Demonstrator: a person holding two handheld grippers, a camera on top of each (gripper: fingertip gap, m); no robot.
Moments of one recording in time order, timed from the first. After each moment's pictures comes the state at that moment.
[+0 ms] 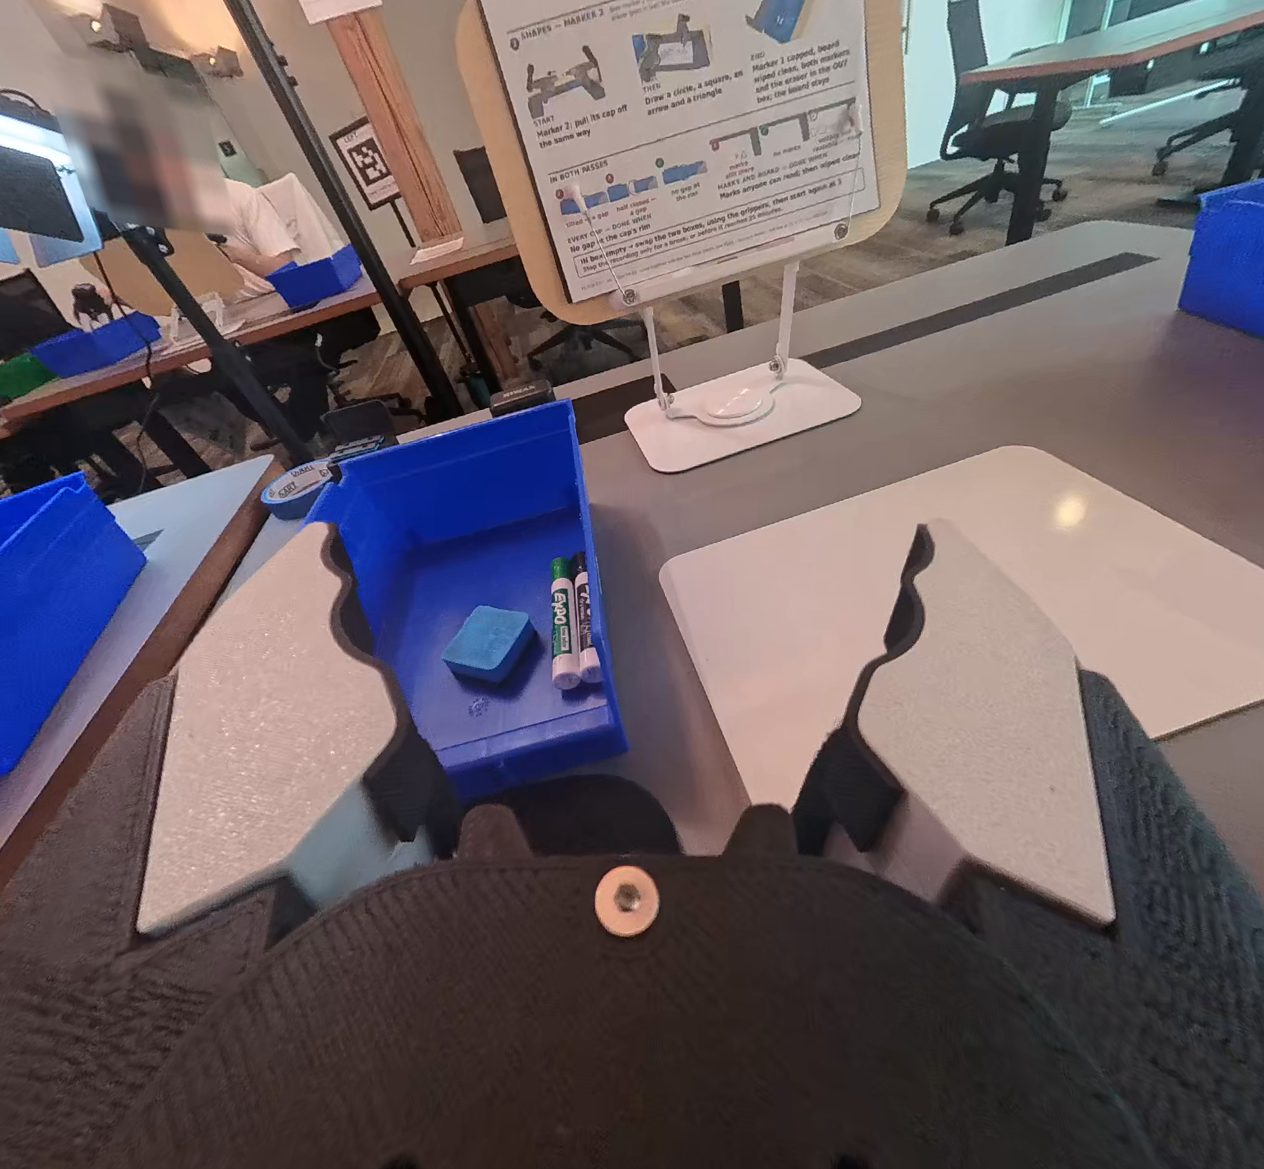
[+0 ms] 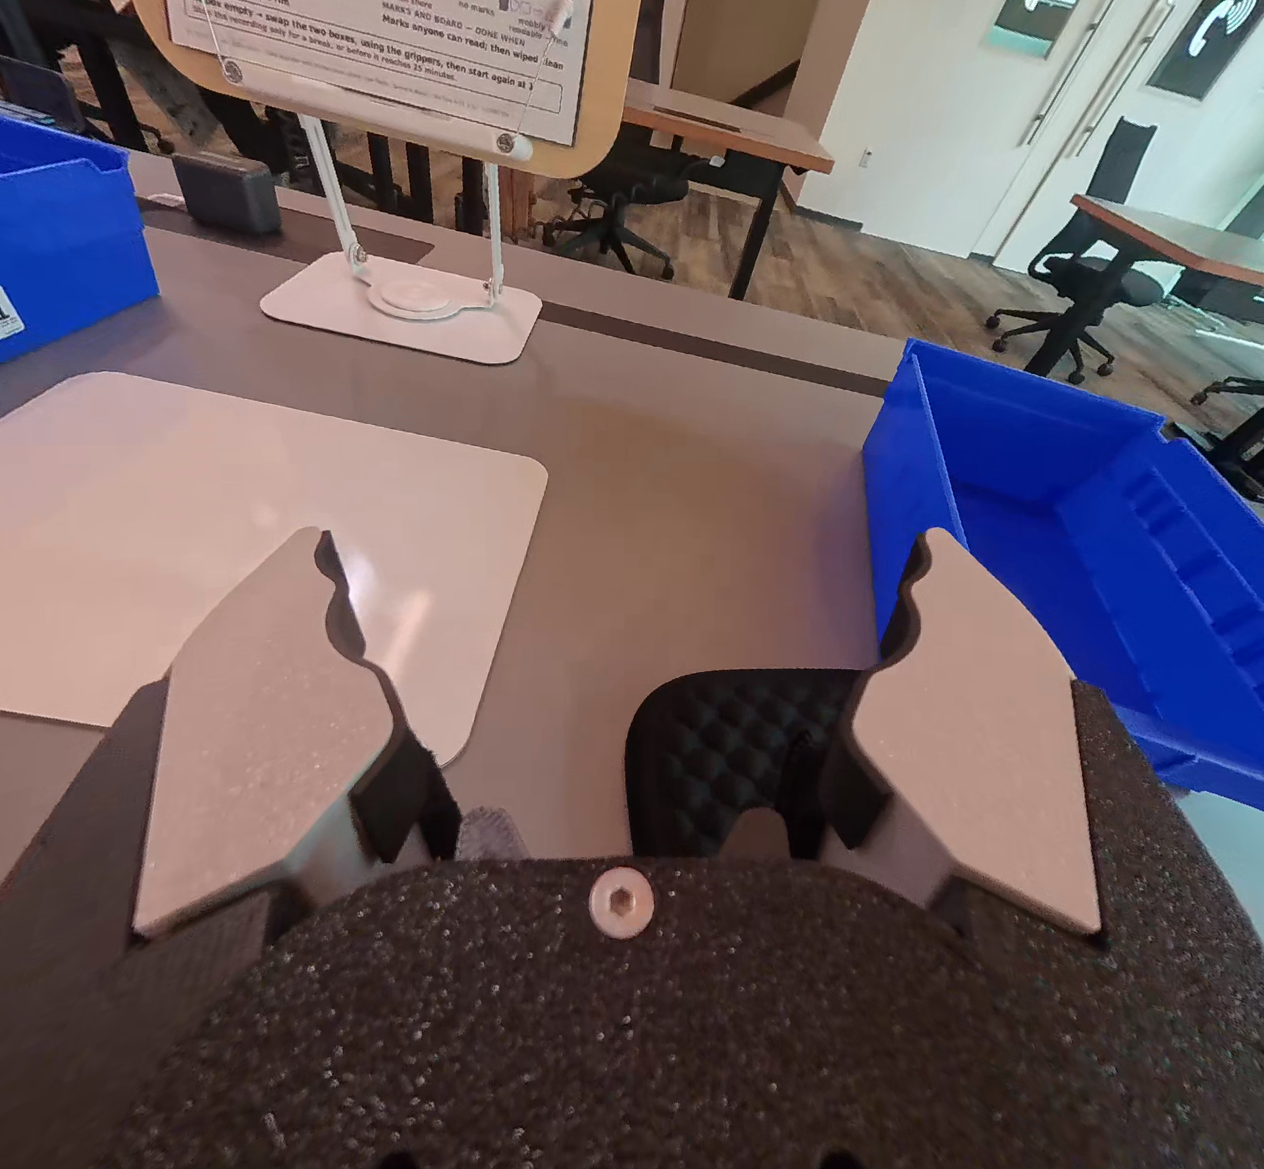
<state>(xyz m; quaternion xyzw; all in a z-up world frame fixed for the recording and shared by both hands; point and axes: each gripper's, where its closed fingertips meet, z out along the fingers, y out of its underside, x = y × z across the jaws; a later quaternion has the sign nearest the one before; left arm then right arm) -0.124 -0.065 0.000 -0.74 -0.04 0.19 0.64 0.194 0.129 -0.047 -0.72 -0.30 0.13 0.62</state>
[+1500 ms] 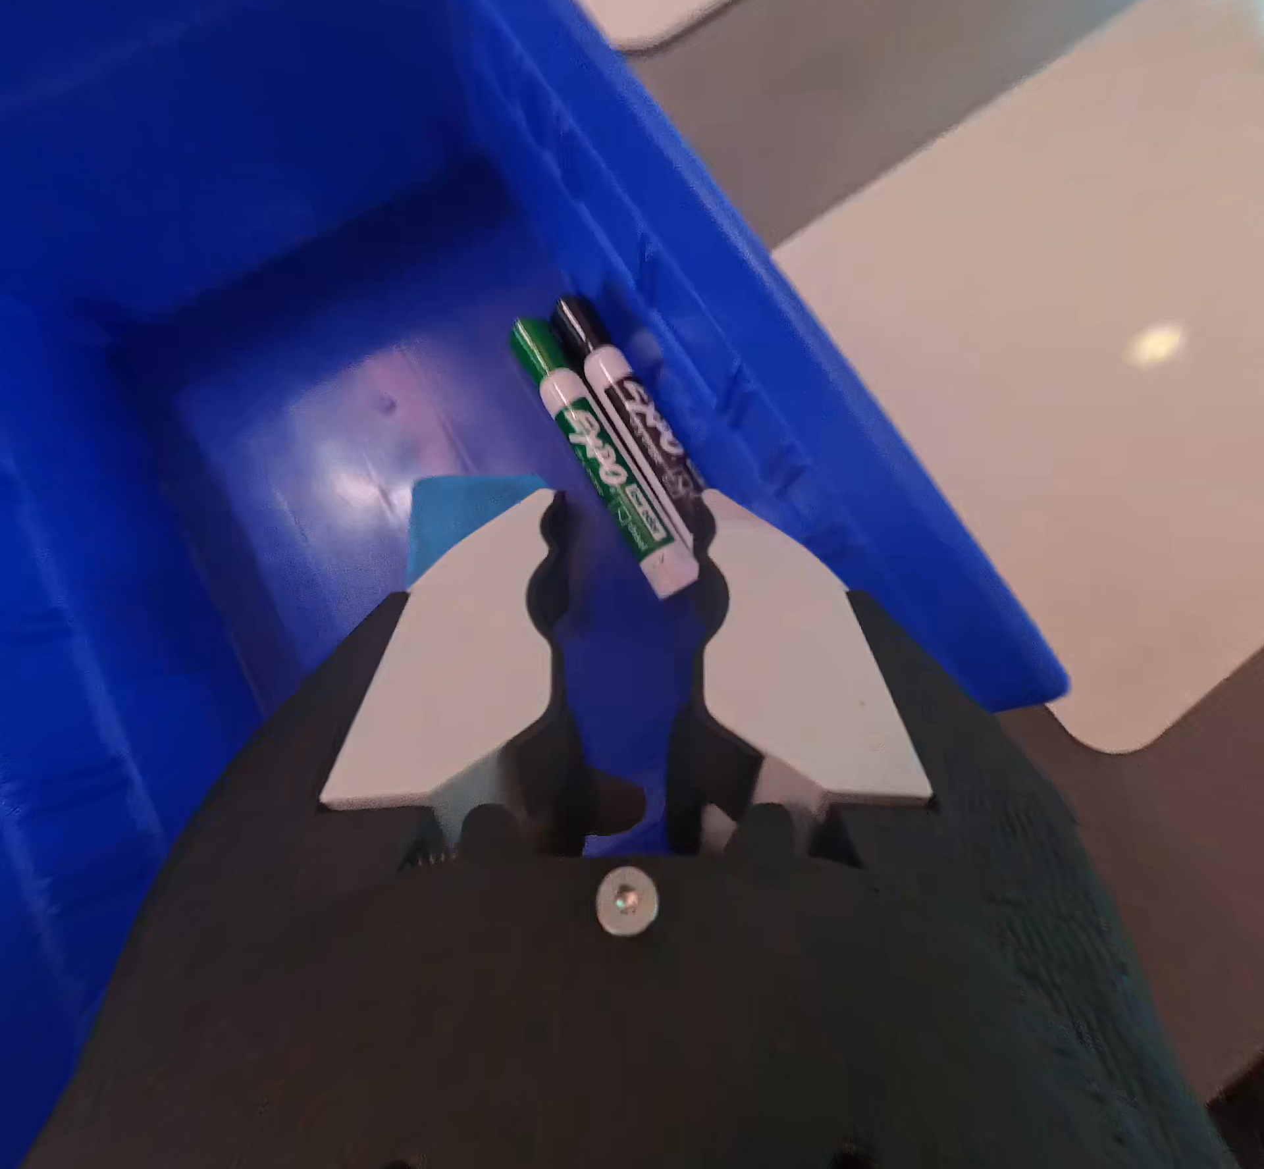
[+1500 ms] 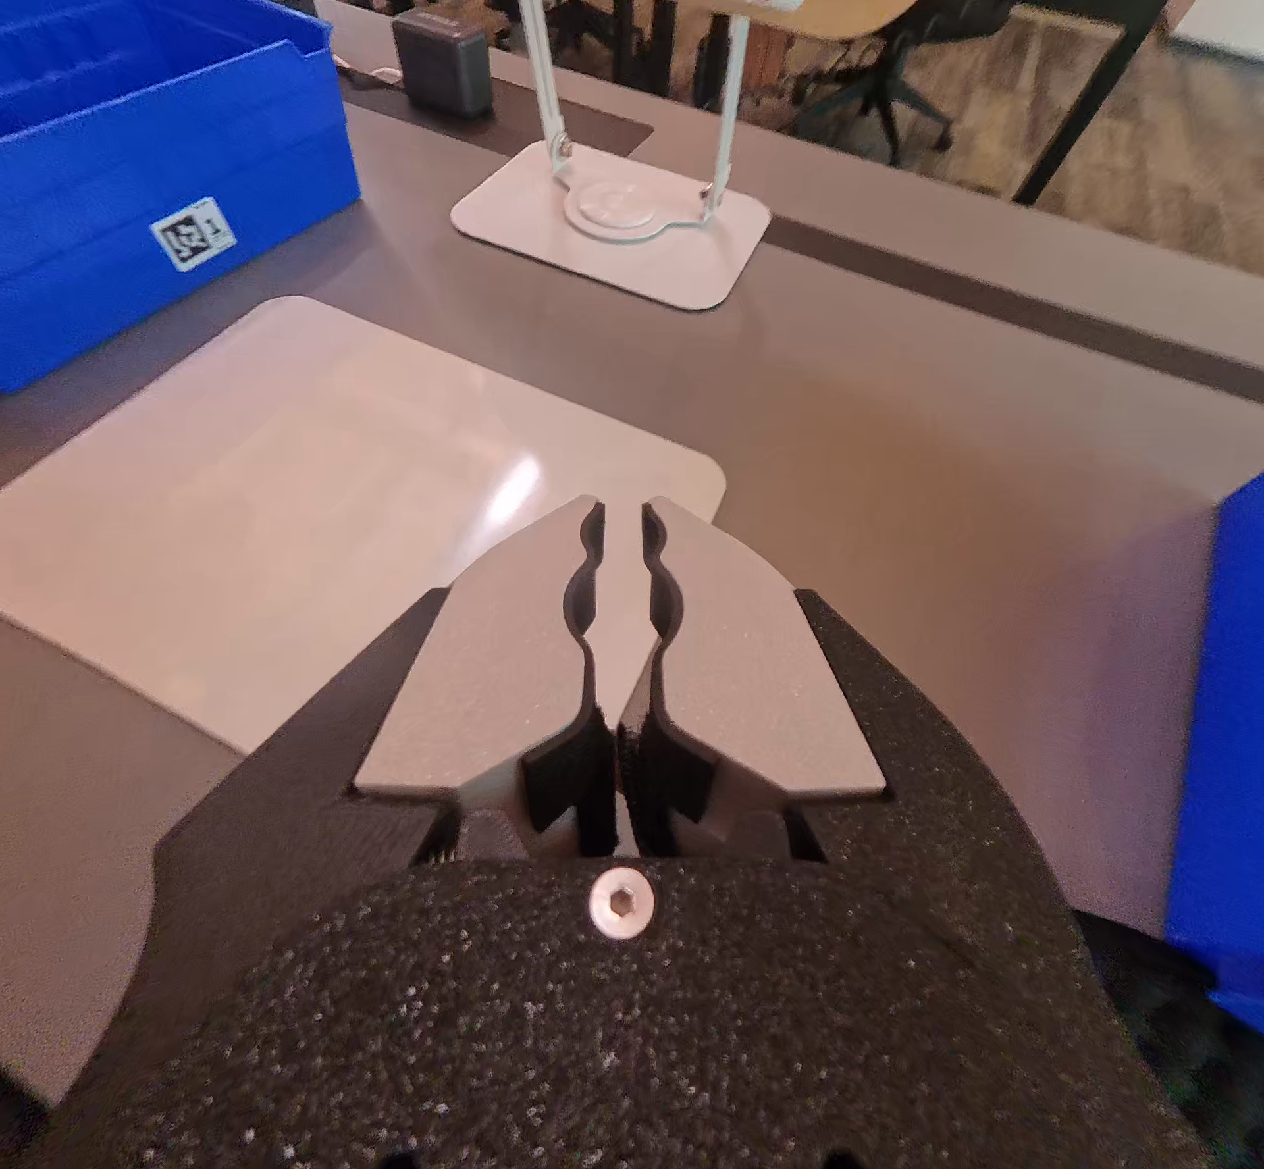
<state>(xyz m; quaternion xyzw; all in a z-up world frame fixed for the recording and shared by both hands) -0.245 0.006 -0.141 -0.93 0.04 0.00 0.36 0.101 0.161 -0.084 -0.74 -0.42 0.23 0.48</state>
